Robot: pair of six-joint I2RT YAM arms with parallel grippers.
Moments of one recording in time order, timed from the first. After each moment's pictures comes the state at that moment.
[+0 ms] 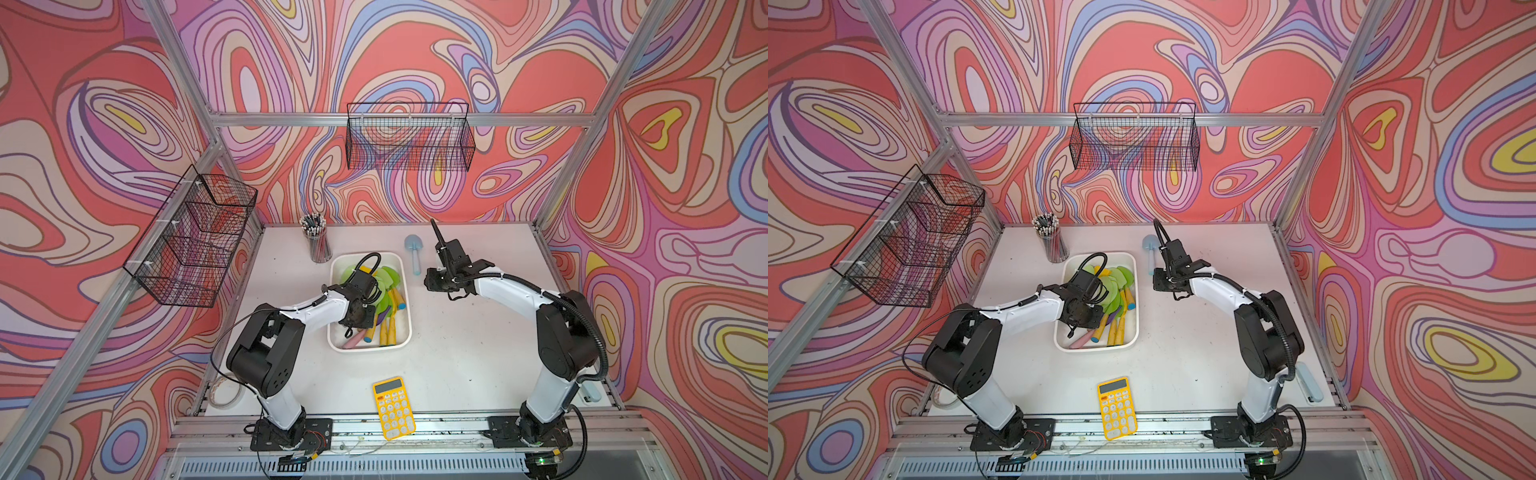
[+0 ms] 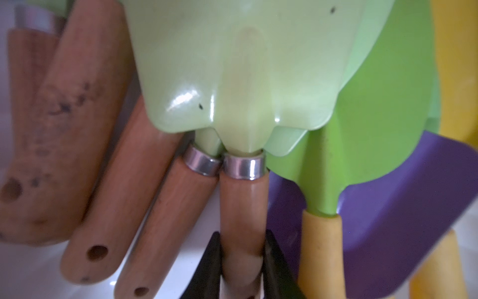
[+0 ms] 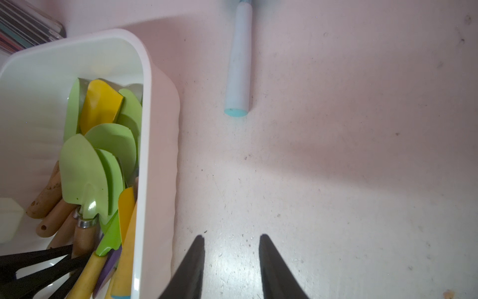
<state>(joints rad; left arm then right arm) -0.51 1.70 0.99 -0.55 -0.02 -0.37 0.46 1.80 1.29 -0.44 -0.07 0.43</state>
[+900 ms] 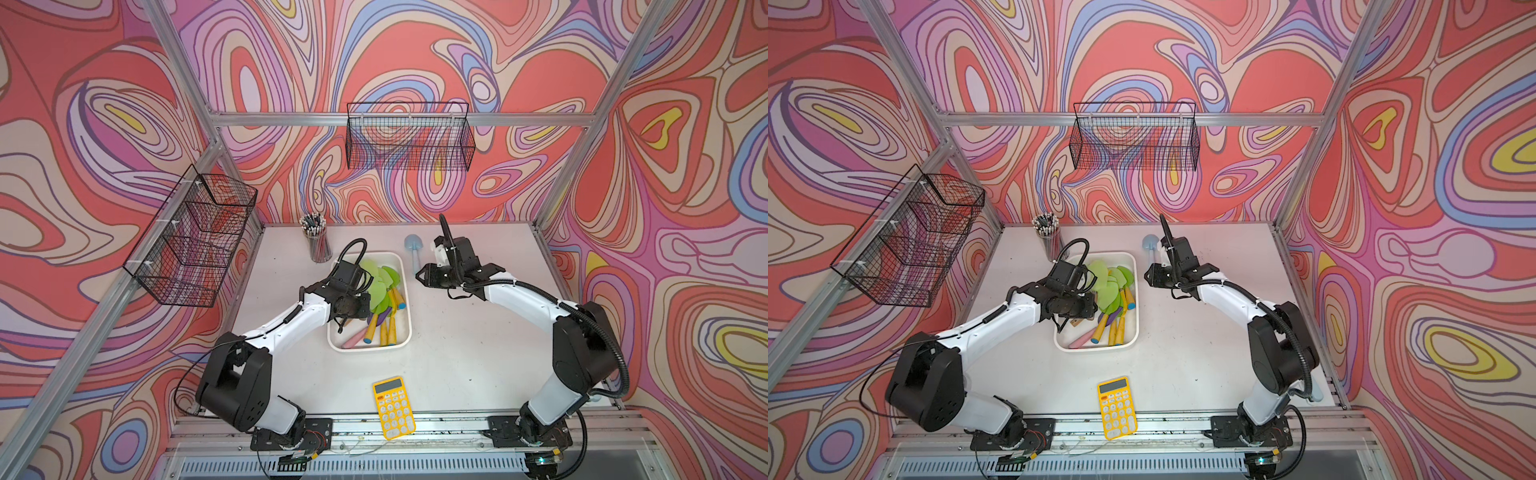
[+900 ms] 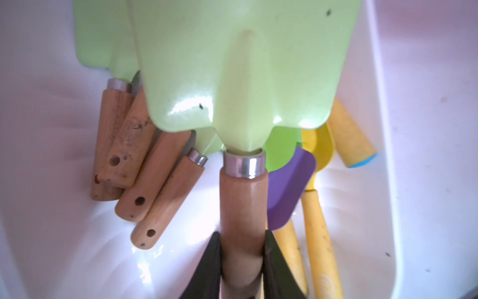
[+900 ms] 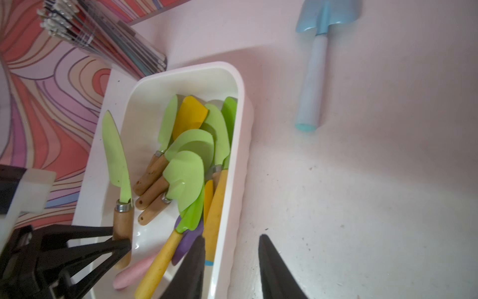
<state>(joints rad) -0.43 1.44 0.96 -0.53 0.17 -0.44 0.46 1.67 1.18 -0.23 -0.33 0.49</state>
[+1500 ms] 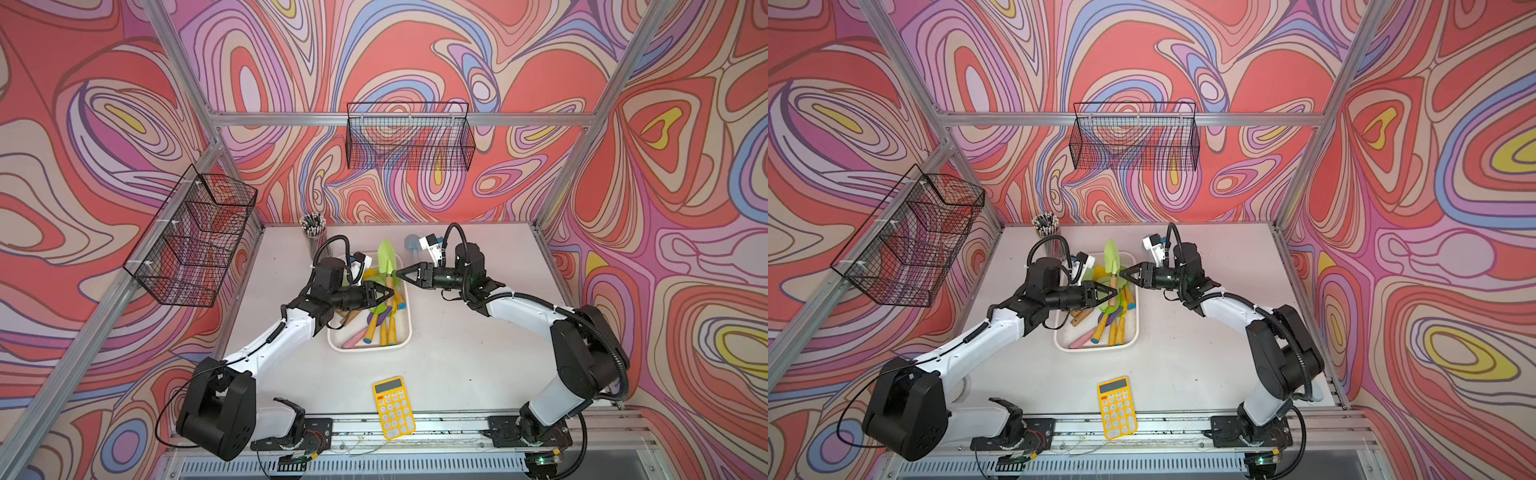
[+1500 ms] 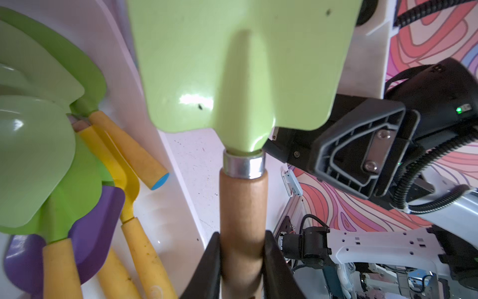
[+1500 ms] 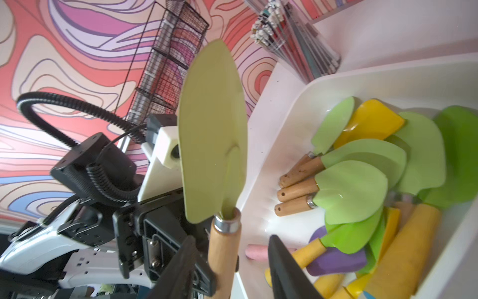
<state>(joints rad) -0.39 1.32 0.83 -0.01 0.76 -0.72 0.47 1.65 1.00 0.47 -0.87 0.82</state>
